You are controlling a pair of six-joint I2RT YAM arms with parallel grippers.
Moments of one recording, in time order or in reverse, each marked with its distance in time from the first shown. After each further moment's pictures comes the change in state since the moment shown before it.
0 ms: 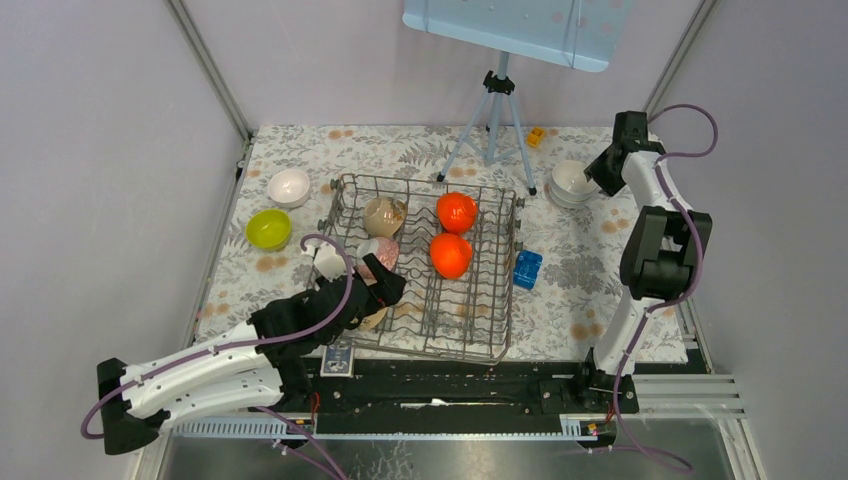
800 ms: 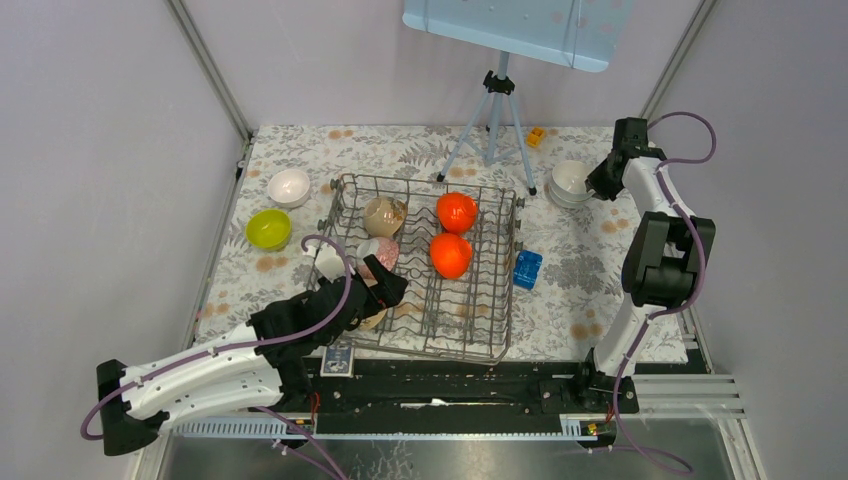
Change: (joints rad) left arm 0.000 -0.014 -0.019 0.032 0.026 0.007; right arm -0.001 -0.068 -0.082 -0.004 -0.050 0.000
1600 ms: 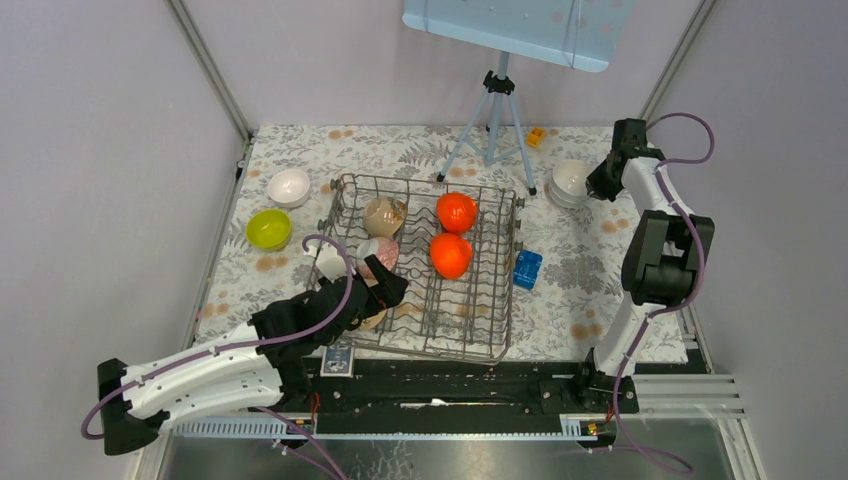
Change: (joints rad) left arm 0.000 0.008 0.000 0.000 0.000 0.000; right arm 0.000 0.011 0.000 0.001 -0.002 -0.007
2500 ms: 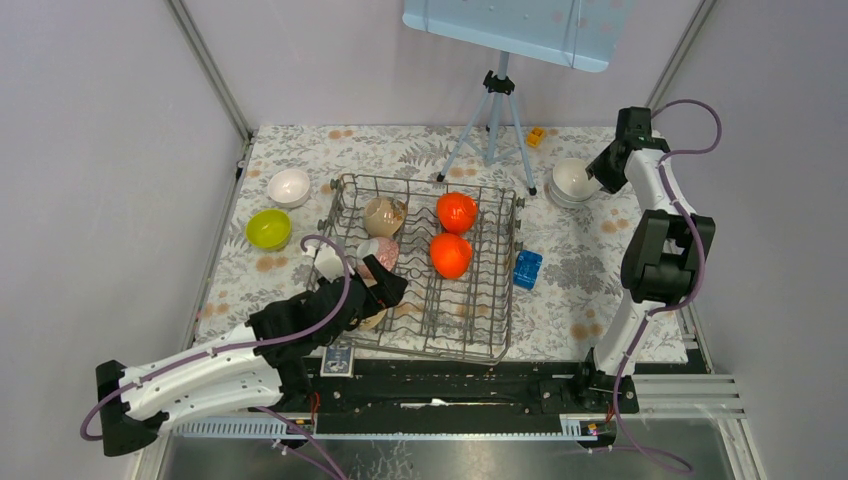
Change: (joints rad) left arm 0.000 -0.008 0.000 -0.001 0.004 -0.001; right arm 0.000 0.020 0.105 -0.035 0.028 -0.006
